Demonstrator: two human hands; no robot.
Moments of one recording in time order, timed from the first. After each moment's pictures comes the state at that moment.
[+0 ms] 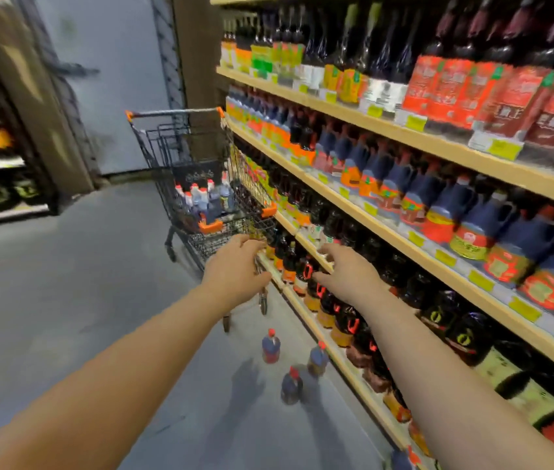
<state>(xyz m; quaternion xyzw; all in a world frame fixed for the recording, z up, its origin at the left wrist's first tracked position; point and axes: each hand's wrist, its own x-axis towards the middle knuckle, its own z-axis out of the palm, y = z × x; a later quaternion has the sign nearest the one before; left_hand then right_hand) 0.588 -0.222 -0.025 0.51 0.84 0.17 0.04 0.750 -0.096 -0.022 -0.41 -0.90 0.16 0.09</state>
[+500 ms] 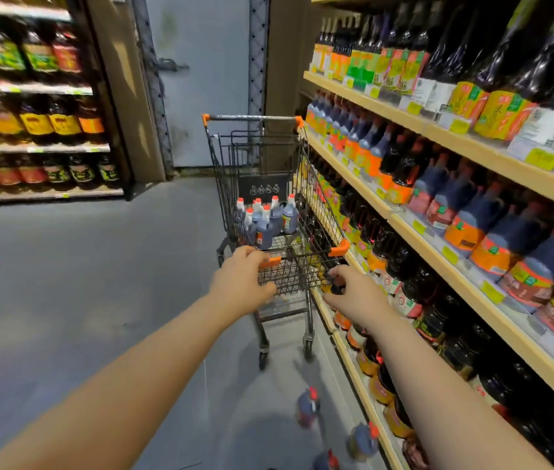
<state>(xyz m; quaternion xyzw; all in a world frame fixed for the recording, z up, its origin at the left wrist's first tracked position) 0.382 -0.133 -0.053 0.38 0.89 0.23 0.06 0.517 0.038 -0.064 -0.32 -0.92 0.22 0.05</state>
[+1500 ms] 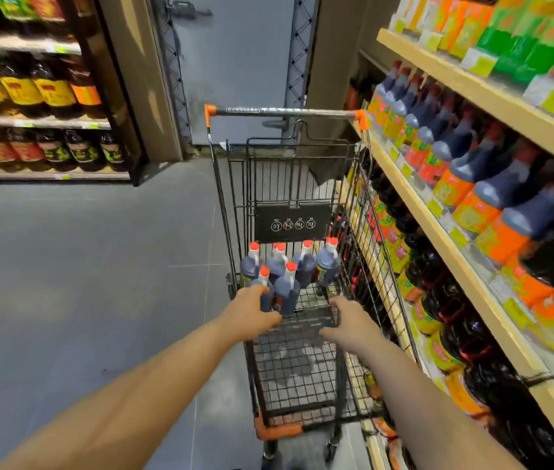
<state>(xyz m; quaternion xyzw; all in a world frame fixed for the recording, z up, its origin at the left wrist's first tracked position) -0.019 0.150 -0.141 0.22 0.87 0.32 0.31 0.092 0.330 -0.165 -0.30 -0.91 0.27 -0.14</state>
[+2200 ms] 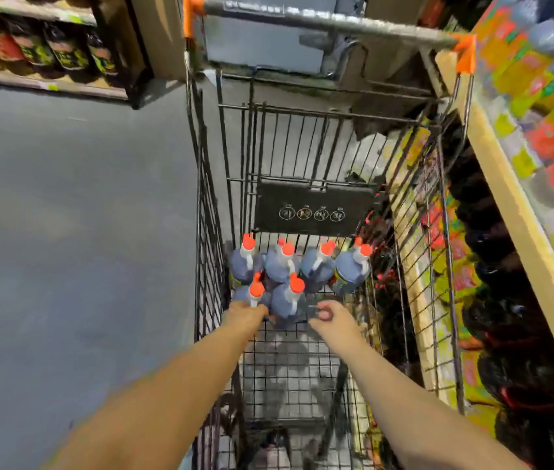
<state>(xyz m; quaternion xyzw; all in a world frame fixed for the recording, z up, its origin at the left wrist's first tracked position) -0.158 0.278 -0.316 -0.22 0.77 0.44 0.40 -0.078 0.435 -0.330 -0.37 -0.80 0.44 -0.18</state>
